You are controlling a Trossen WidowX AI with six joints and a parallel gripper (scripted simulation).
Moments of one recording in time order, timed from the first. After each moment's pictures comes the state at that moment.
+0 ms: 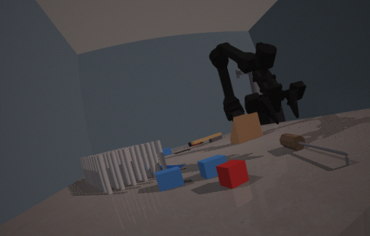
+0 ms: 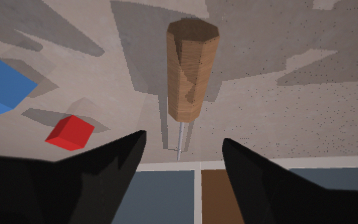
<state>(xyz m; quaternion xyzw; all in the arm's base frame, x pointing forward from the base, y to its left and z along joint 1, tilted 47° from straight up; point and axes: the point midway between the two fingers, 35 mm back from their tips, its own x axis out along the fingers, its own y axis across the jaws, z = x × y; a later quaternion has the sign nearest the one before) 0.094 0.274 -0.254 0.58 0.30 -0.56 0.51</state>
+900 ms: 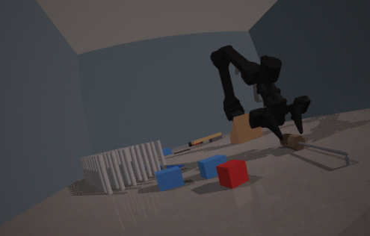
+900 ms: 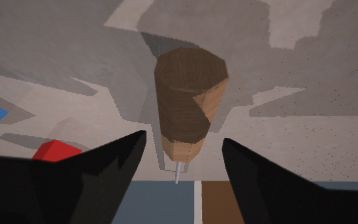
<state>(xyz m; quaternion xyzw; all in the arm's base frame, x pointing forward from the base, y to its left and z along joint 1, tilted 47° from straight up) 0.094 0.243 -0.285 0.58 0.30 -0.56 0.51</state>
